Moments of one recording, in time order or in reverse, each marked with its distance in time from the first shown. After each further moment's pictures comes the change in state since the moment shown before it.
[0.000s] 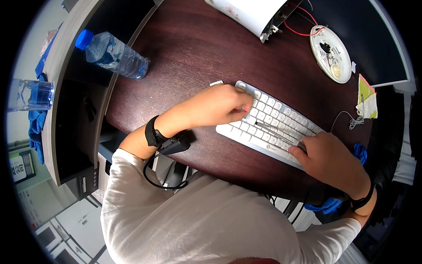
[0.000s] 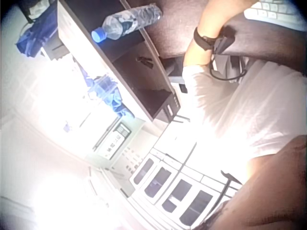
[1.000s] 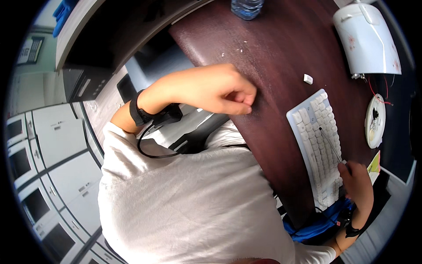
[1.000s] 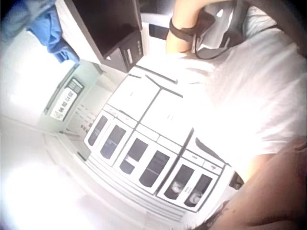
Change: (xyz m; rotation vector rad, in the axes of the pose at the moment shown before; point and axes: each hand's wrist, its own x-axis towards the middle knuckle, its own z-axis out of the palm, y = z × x) left_hand -0.188 0.045 -0.030 -0.236 0.099 -0.317; right_hand 0.023 -0.015 -0.025 0.012 -0.263 0.350
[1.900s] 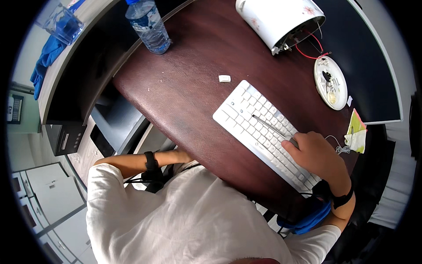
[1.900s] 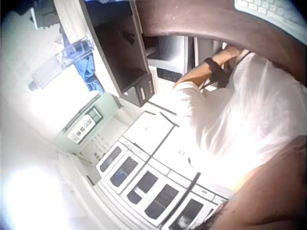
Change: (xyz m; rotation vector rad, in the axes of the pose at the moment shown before) left_hand 0.009 -0.172 0.242 0.224 -0.021 -0.204; right_hand 0.007 0.042 0.032 -0.035 0.252 -0.355
